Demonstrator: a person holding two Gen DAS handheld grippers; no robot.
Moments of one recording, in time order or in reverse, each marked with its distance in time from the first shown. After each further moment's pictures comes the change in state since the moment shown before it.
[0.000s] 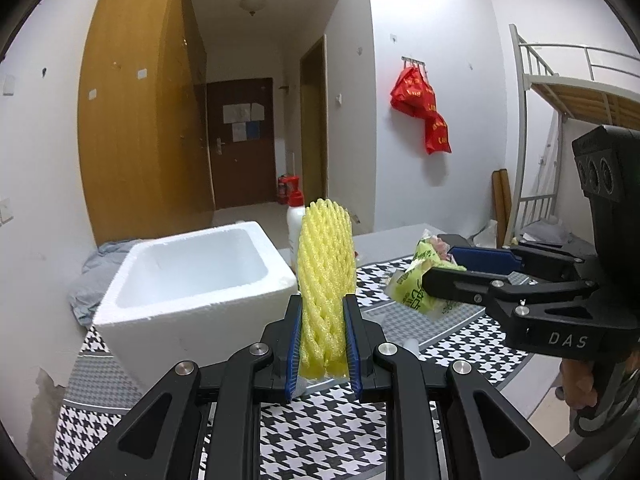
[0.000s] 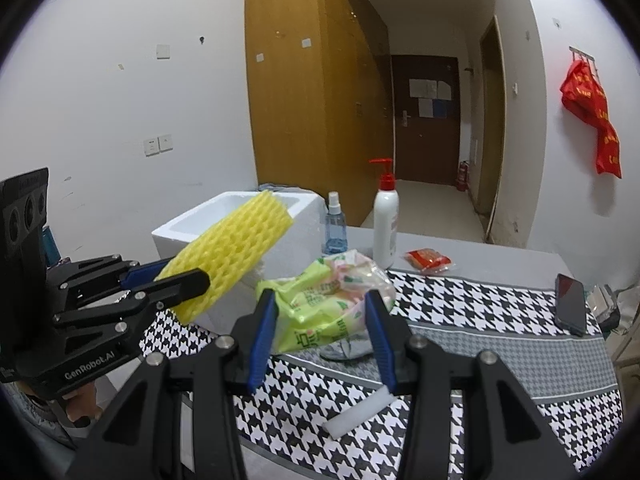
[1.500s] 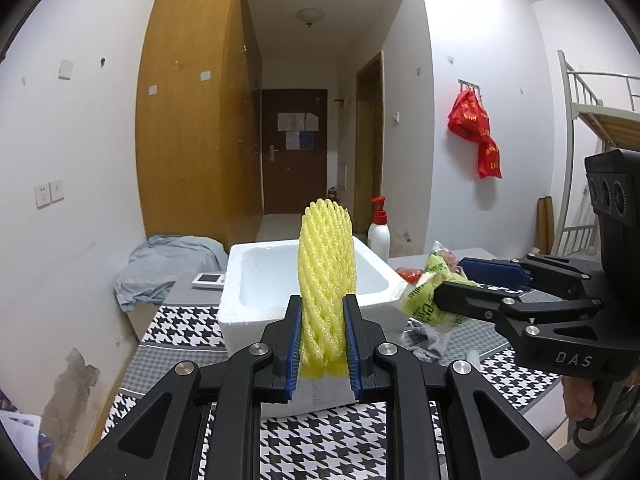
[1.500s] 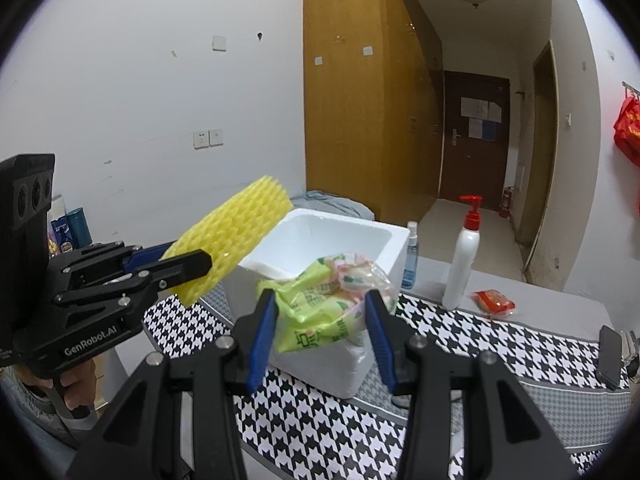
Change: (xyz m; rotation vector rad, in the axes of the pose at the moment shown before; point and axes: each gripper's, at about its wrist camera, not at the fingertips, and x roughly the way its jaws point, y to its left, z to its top) left arm -0.036 0.061 -0.005 -0.090 -0.044 0.162; right arm 0.036 0.067 0.031 -0.112 -0.027 0.142
